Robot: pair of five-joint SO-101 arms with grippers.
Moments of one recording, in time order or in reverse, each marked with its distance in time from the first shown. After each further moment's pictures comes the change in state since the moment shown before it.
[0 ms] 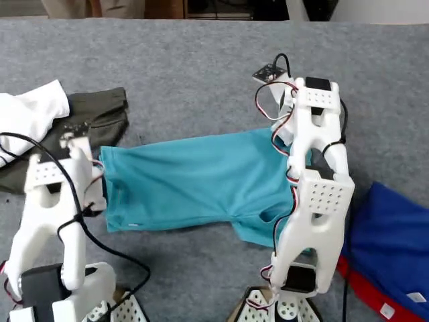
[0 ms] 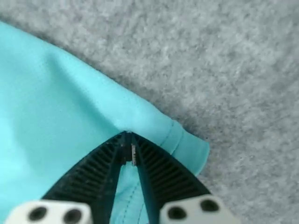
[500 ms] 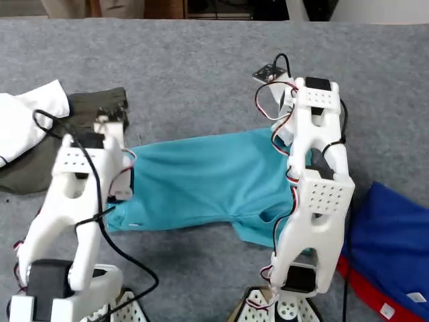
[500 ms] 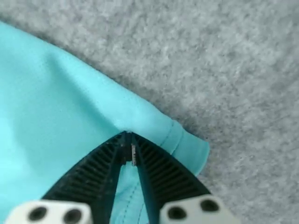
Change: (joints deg) left arm 14.9 2.7 -4.0 0.7 5.5; right arm 0.0 0.0 0.0 0.0 0.0
